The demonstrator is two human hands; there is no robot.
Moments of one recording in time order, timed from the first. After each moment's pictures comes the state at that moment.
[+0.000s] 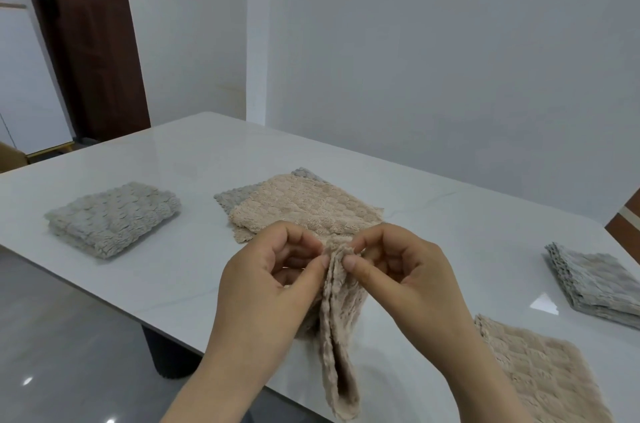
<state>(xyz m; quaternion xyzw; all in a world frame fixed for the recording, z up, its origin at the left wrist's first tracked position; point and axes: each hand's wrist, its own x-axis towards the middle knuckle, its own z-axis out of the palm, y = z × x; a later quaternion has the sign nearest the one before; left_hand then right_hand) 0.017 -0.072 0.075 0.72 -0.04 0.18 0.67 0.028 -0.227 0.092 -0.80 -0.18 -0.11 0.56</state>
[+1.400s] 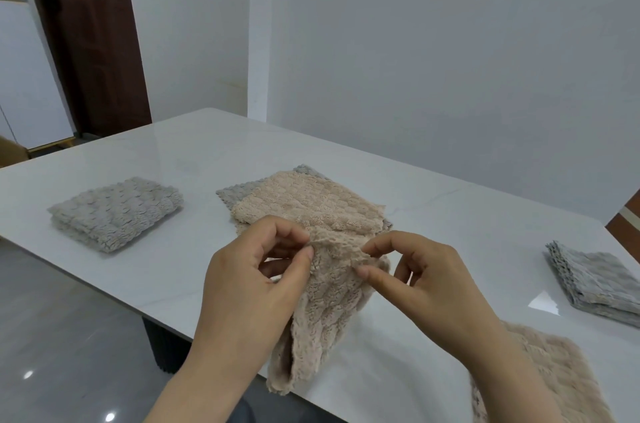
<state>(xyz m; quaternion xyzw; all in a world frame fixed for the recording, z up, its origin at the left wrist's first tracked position) 0.012 -0.061 0.076 0.75 -0.04 0.24 0.62 0.031 -0.251 0.089 -0.90 -0.16 -0.11 0.38</state>
